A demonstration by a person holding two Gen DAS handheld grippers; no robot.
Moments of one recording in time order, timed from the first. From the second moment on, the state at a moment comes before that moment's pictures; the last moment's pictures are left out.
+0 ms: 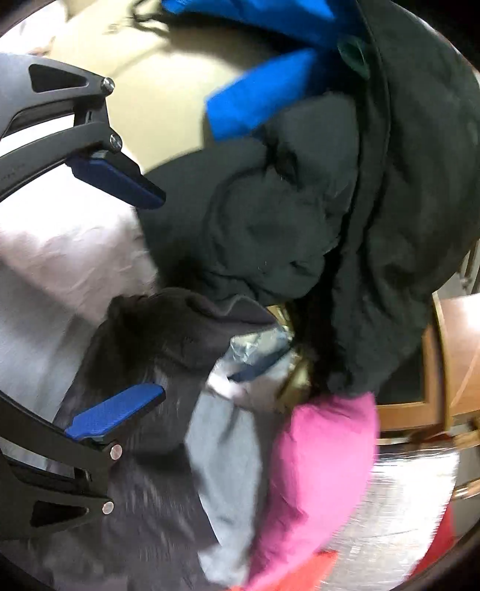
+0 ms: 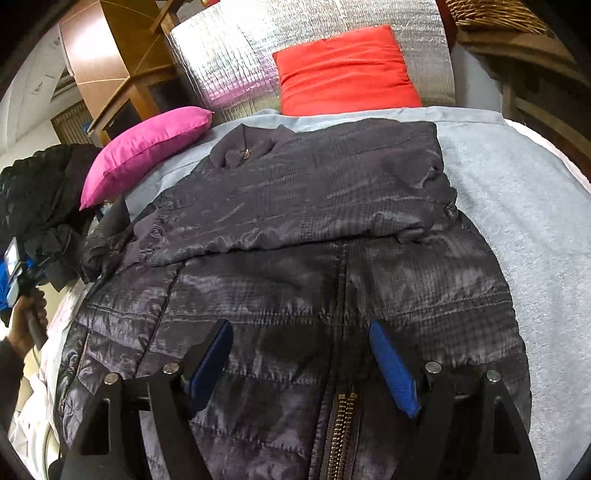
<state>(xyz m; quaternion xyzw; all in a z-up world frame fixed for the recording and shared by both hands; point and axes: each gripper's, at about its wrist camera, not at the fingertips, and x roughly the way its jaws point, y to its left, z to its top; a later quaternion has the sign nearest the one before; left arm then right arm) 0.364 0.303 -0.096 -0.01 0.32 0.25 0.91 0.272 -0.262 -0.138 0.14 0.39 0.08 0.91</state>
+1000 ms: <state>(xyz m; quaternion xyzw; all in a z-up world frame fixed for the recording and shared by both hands) 0.327 0.015 0.100 -0.01 0.26 -0.09 0.96 0.271 -0.275 -0.144 0.19 0.37 0.11 0.90</state>
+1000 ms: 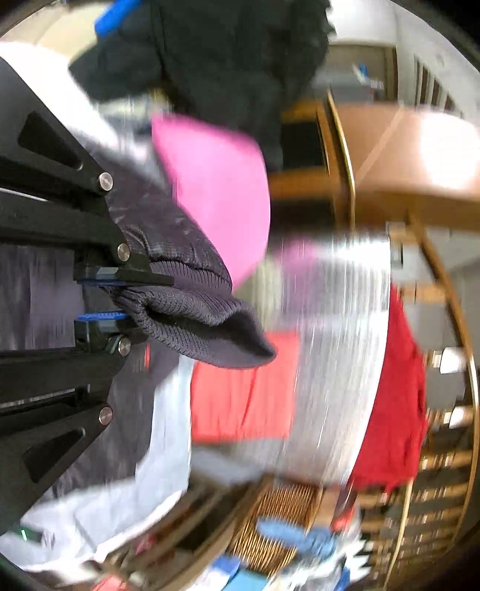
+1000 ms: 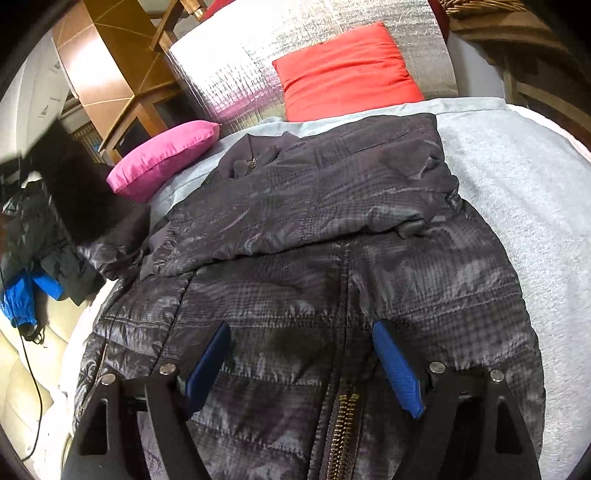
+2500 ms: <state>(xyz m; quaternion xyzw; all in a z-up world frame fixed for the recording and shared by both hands) 0.239 0.104 -0.159 -0.22 0.36 -0.03 0.90 0.397 -0.279 -0.039 0.10 0.43 0.03 0.90</state>
